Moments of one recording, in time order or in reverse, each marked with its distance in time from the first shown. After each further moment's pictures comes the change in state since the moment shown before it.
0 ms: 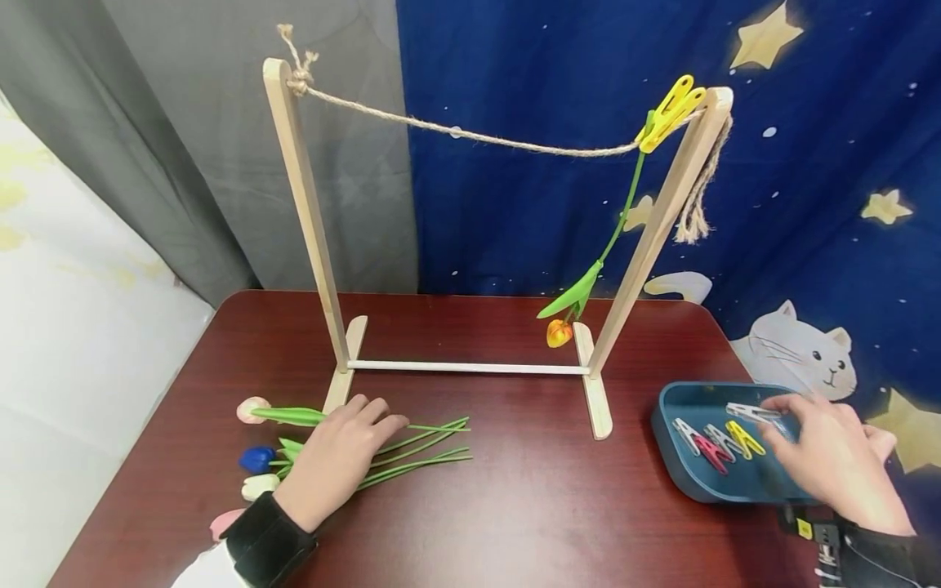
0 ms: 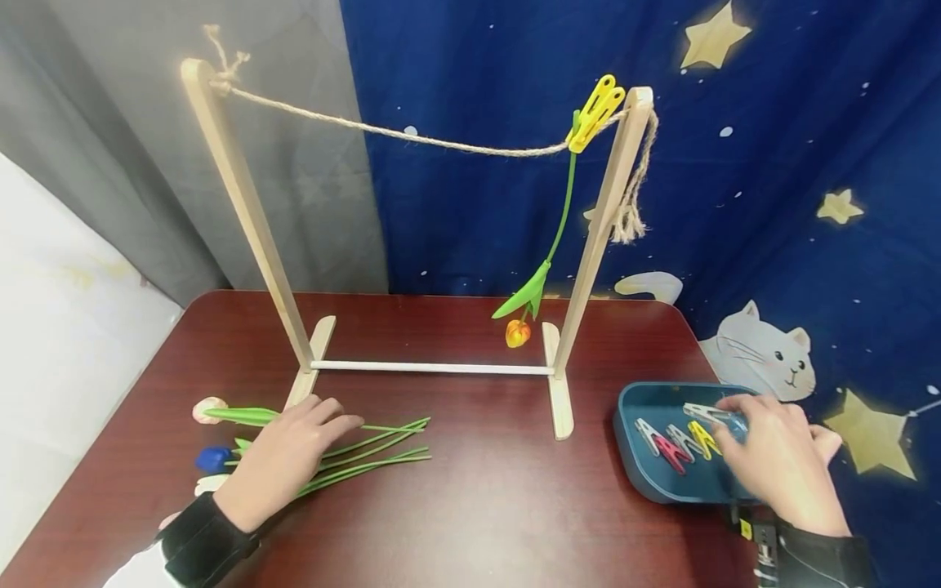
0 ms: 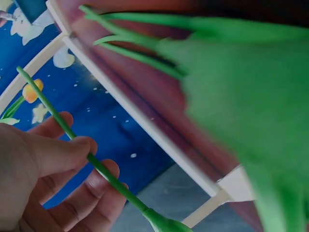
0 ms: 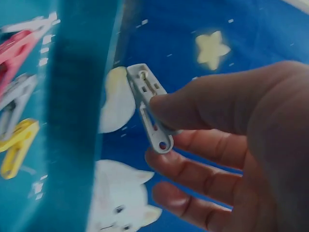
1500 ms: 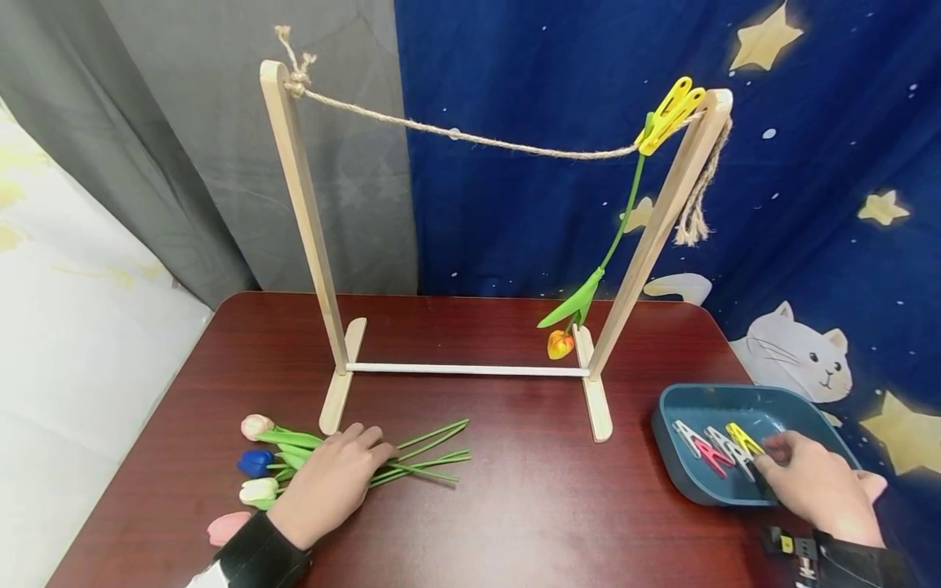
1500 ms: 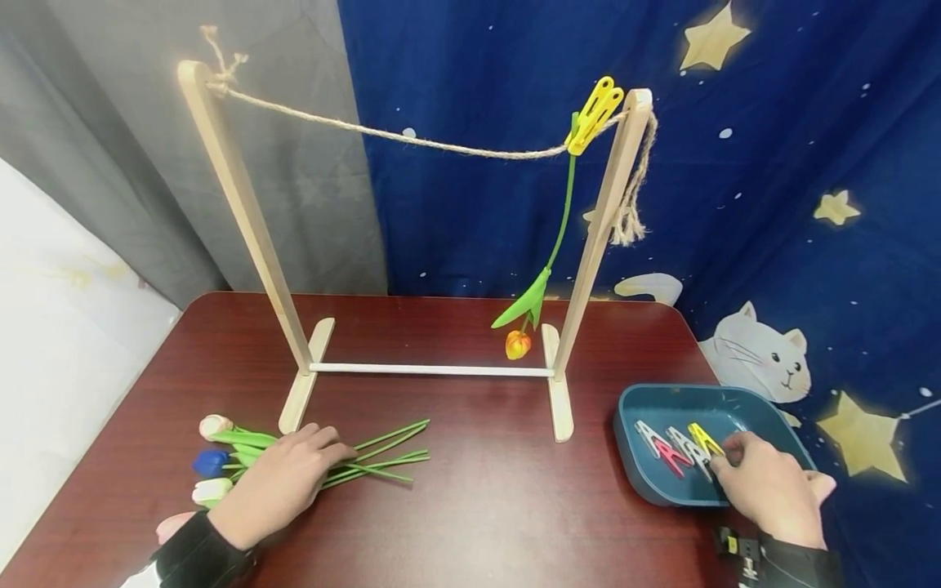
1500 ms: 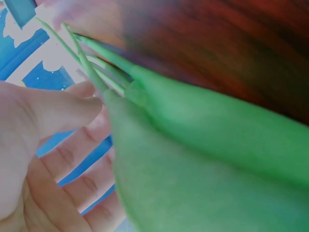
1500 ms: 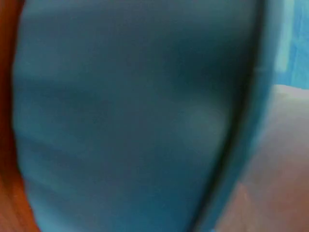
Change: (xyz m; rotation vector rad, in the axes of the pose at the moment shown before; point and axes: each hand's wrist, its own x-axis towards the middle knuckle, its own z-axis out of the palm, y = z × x) left_hand -0.024 0.001 0.019 0.012 -0.122 -0.003; right_hand -0.011 0.021 0.033 0.001 -0.351 0.349
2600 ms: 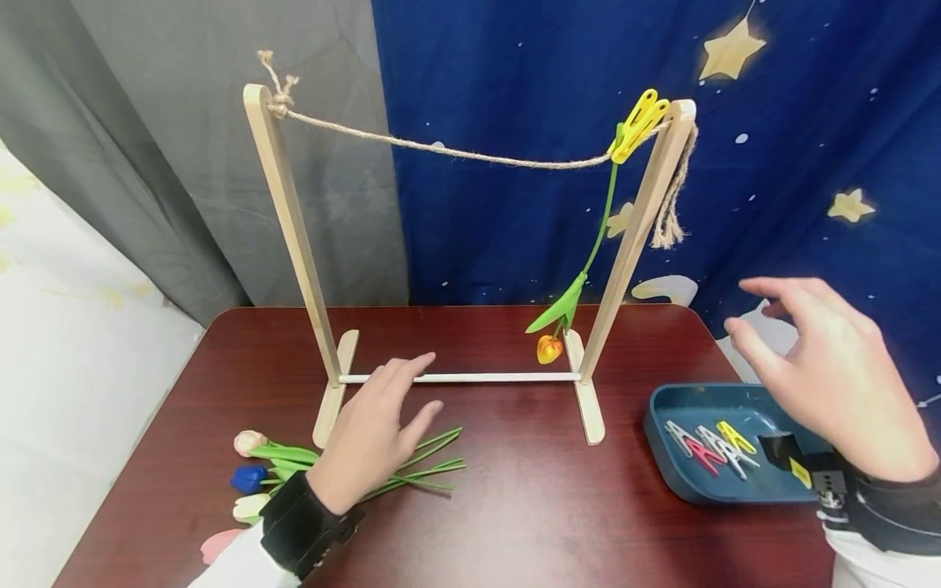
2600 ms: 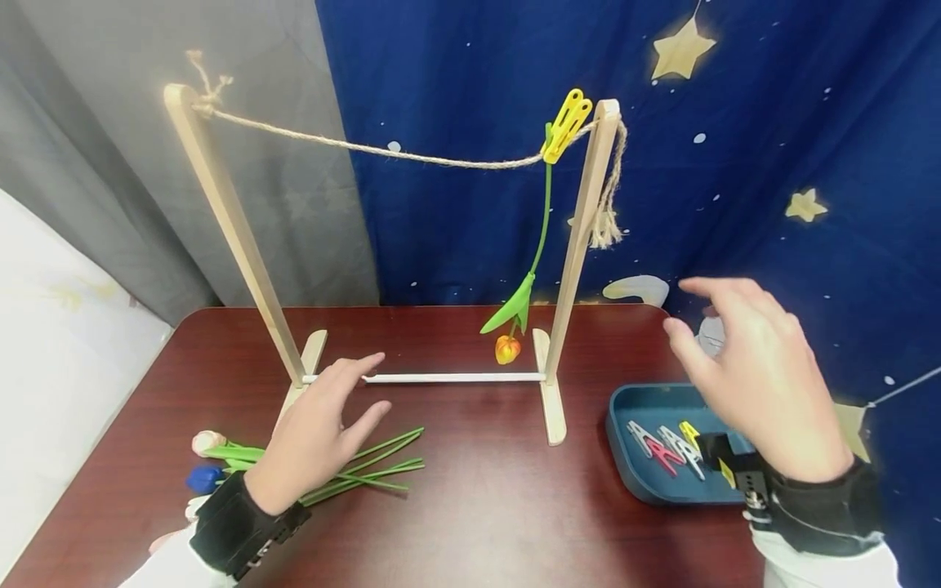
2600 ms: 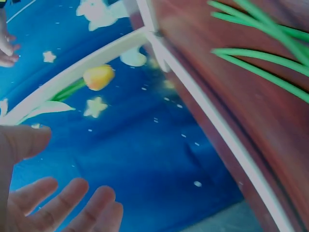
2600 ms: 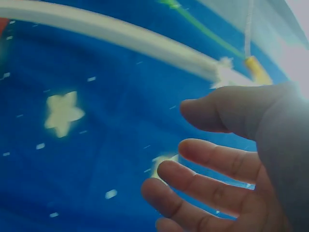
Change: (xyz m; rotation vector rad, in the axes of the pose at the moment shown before) left_hand 0.083 0.030 -0.052 -0.322 0.308 -0.164; right_hand -0.062 -0.139 -0.135 0.087 0.693 -0.582
